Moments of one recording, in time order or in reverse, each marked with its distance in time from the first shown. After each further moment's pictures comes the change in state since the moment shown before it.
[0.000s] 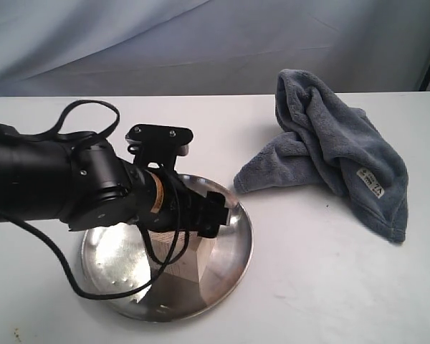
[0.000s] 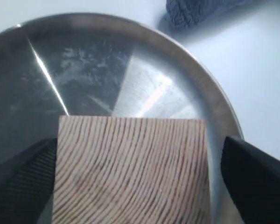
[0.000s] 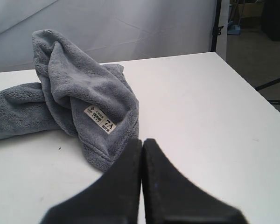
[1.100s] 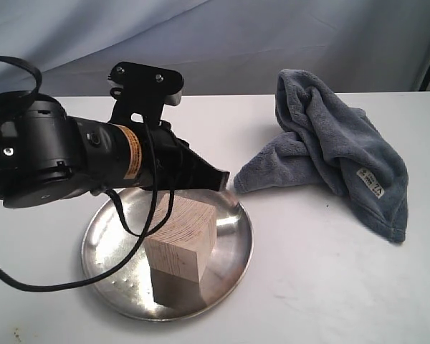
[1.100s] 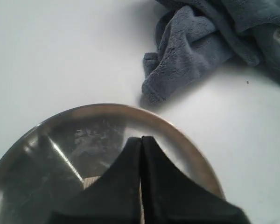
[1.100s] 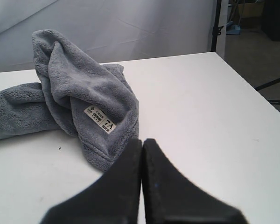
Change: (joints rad) left arm 0.000 -0.179 0.000 0.180 -0.023 0.000; right arm 0.000 0.000 0.000 0.000 0.000 0.000
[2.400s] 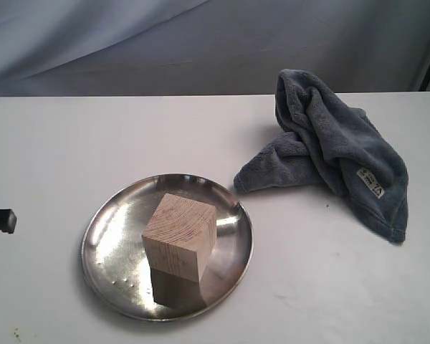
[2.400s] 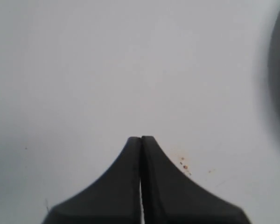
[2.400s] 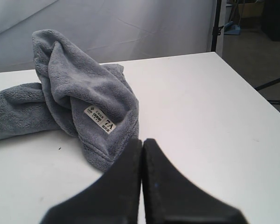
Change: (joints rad) left arm 0.698 -0.164 0.153 -0.568 0.681 0.606; right arm 0.000 0.000 0.000 0.000 0.000 0.000
